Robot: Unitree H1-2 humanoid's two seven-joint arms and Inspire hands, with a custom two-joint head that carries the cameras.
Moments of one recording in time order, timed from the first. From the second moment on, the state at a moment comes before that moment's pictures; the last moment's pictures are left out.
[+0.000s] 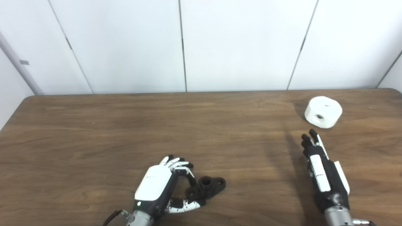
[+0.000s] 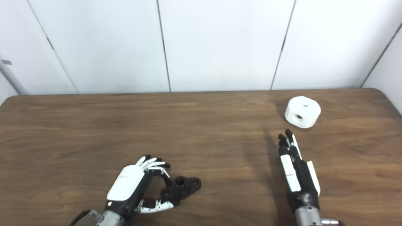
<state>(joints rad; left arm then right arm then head) 0.07 0.24 -0.38 -0.25 0.86 0.04 -0.03 0.16 -0.09 -0.11 -0.34 0.05 0.16 -0.04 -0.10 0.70</state>
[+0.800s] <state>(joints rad) 0.07 0.27 -0.33 -0.24 0.82 -0.02 -0.05 -0.12 -0.27 -0.16 -0.43 -0.48 0.47 -0.08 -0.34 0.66</state>
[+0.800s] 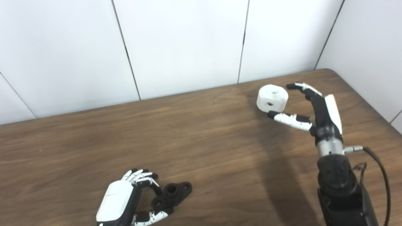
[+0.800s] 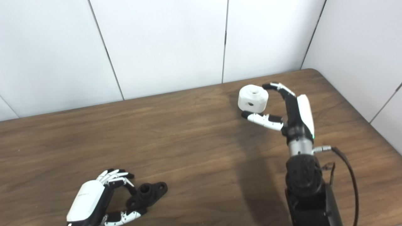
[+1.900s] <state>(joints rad) 0.08 0.28 -0.29 -0.25 0.79 -0.04 -0.10 -0.47 -0.45 -0.05 0.10 -0.83 0.47 0.30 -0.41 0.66</state>
